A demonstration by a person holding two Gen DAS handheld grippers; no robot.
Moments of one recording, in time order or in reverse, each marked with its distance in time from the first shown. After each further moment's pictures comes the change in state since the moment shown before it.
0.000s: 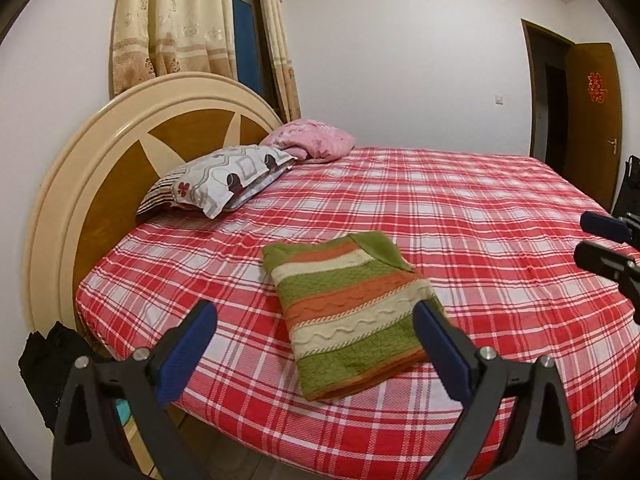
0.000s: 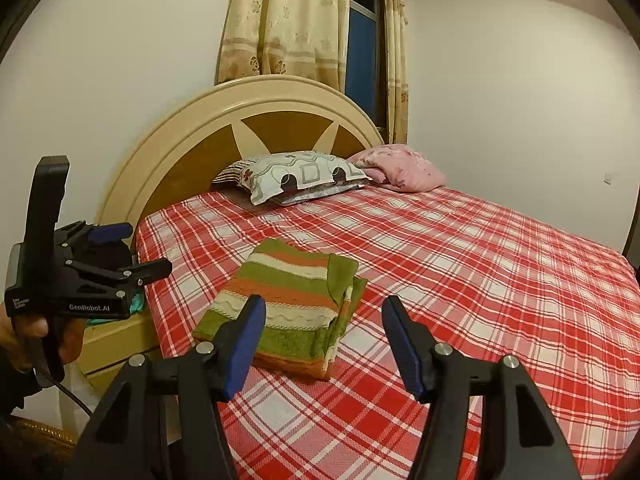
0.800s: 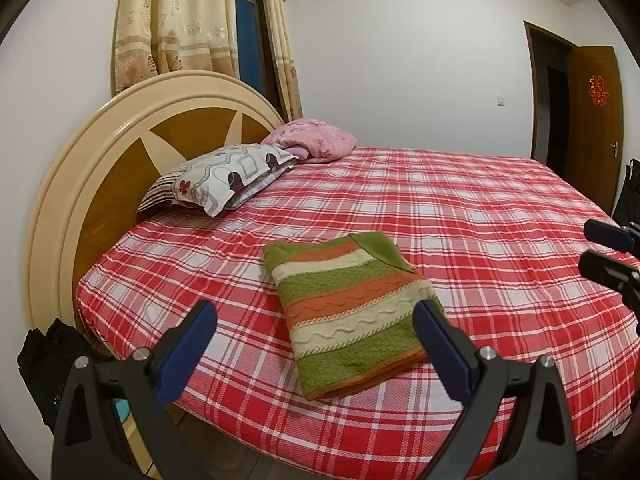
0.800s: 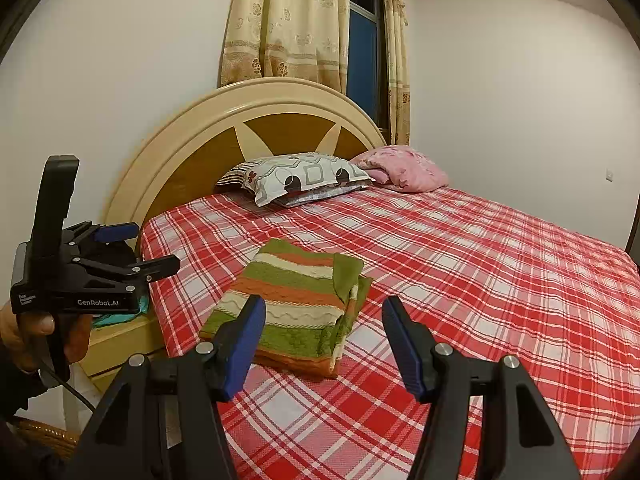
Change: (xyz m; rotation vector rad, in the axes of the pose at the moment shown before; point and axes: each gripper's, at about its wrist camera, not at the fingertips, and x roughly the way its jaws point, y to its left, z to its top) left arm -0.001 0.001 0.000 -0.010 0.001 0.003; right arm -0.005 0.004 -0.004 0.012 -0.011 0.010
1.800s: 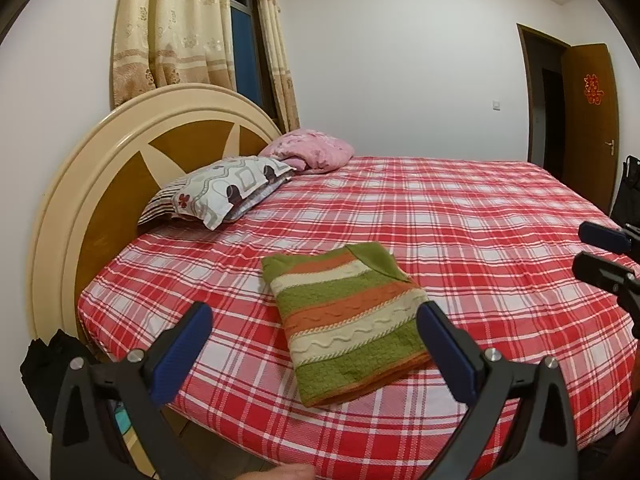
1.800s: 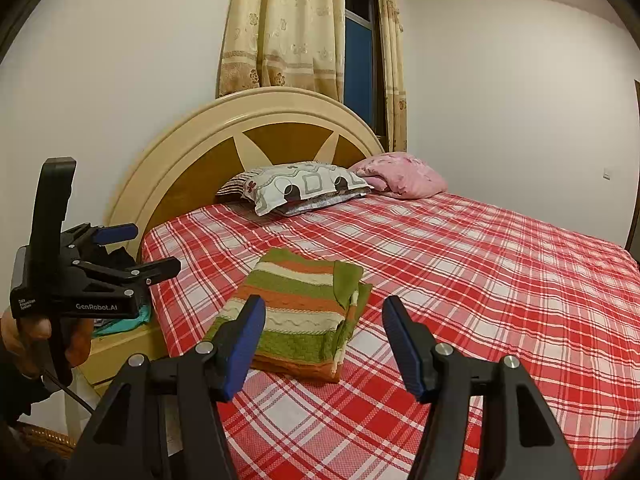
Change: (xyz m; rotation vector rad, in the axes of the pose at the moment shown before) left arm -0.013 -0.008 0.005 0.014 -0.039 0.008; right arm -0.006 0.002 0.000 0.018 -0.035 -0.001
